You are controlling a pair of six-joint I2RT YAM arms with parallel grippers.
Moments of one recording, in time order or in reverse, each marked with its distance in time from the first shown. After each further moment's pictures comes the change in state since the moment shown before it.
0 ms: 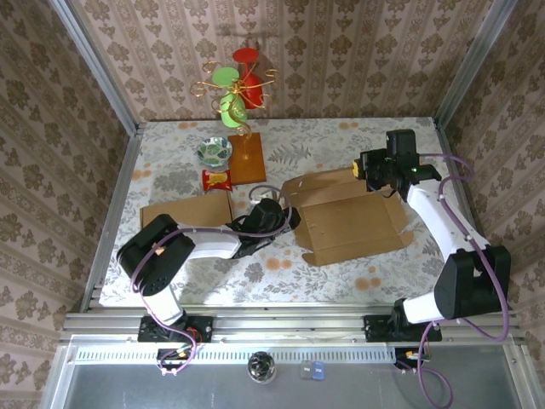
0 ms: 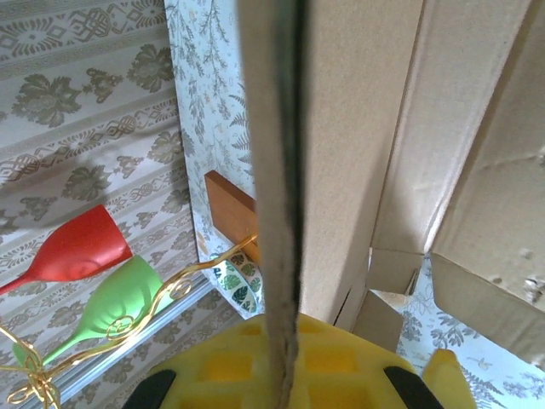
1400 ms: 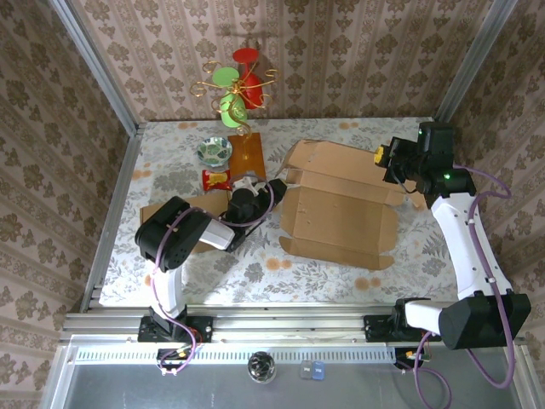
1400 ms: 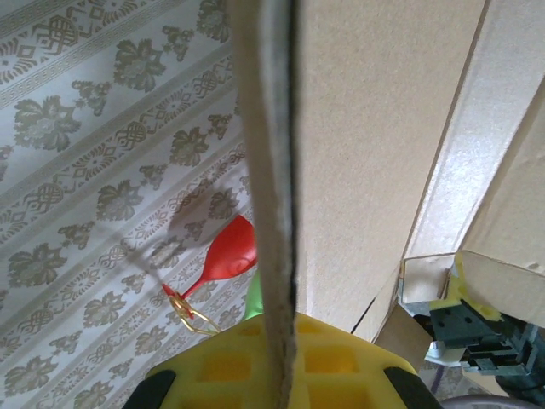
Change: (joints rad) left arm 0.218 0.219 -0.042 0.679 0.180 -0.182; right arm -0.098 -0.176 0.097 -0.124 -0.011 0.343
